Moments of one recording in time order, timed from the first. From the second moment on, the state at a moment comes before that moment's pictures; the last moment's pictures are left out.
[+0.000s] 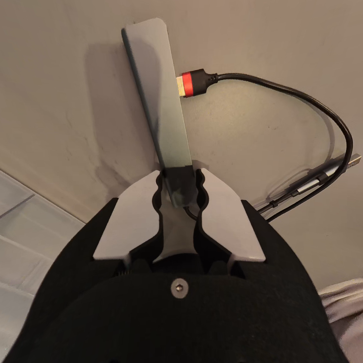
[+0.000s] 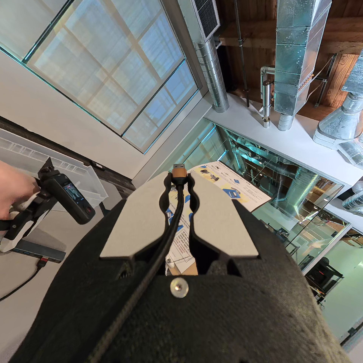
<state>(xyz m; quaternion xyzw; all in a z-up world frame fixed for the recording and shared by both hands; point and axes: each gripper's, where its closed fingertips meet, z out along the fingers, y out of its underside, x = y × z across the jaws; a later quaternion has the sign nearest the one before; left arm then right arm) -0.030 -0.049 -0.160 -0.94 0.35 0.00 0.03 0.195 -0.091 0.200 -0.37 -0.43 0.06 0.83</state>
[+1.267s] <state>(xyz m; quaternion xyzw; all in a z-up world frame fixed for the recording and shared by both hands) 0.097 -0.072 0.053 -0.56 0.22 -0.78 0.17 0.184 -0.020 0.170 -0.49 -0.23 0.00 0.84</state>
